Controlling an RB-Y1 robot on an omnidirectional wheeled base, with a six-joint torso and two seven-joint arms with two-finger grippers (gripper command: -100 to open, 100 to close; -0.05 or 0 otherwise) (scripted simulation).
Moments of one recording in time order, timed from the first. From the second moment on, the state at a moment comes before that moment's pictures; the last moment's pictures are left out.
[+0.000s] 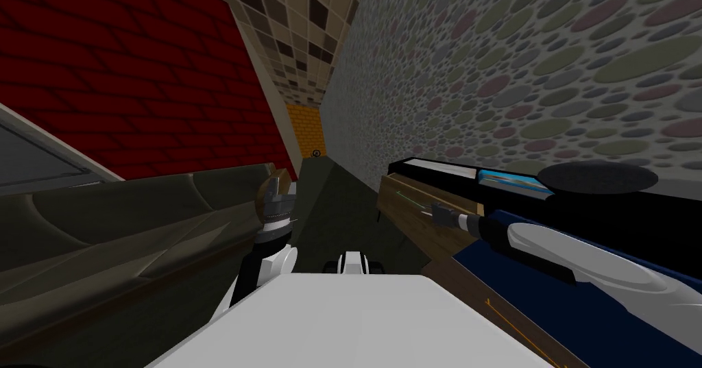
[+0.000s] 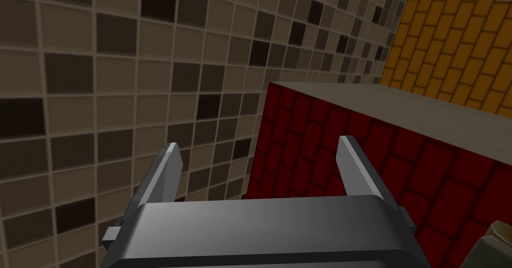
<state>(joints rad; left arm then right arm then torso) 0.49 0.05 0.00 -2.32 0.12 -0.54 -0.12 0.52 -1.17 -0.27 -1.72 1.04 -0.58 0.82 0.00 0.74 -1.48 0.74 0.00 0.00</state>
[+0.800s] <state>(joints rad) 0.49 0.05 0.00 -2.32 0.12 -0.54 -0.12 0.54 -1.27 -0.35 -1.76 1.01 -0.62 0.73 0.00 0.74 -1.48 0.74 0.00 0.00</state>
